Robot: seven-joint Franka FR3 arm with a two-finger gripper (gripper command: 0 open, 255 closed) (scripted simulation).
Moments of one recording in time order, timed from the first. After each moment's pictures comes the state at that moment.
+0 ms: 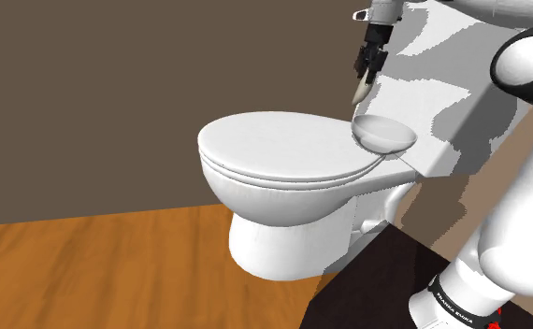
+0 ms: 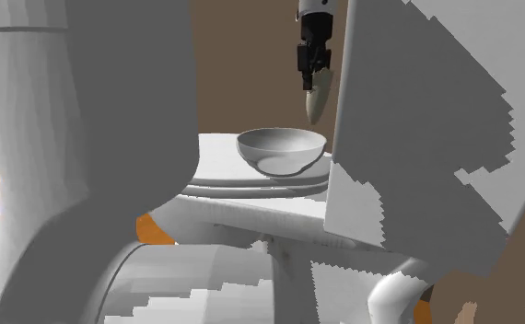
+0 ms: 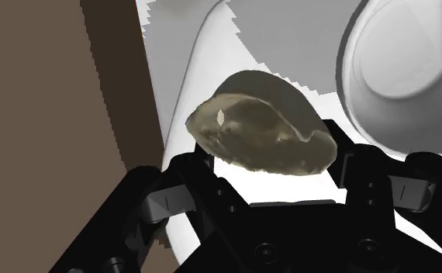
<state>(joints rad) 0.04 0.11 -0.47 -1.34 0.04 1.43 -1.37</state>
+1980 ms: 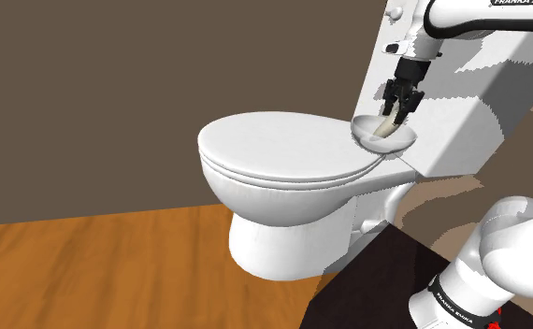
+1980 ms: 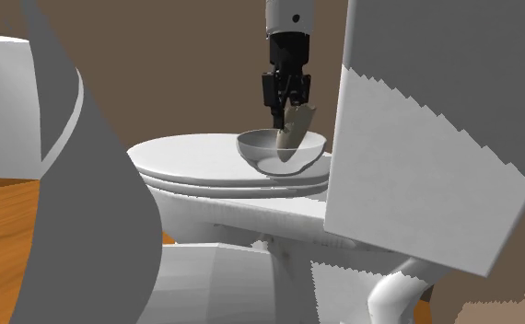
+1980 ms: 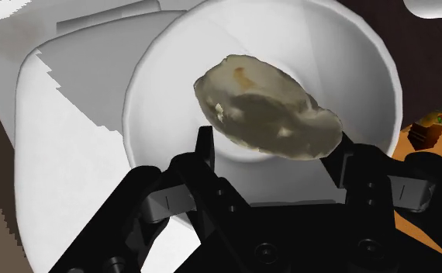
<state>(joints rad) 0.08 -0.56 -0.33 -2.16 -0.18 1.62 -1.14</state>
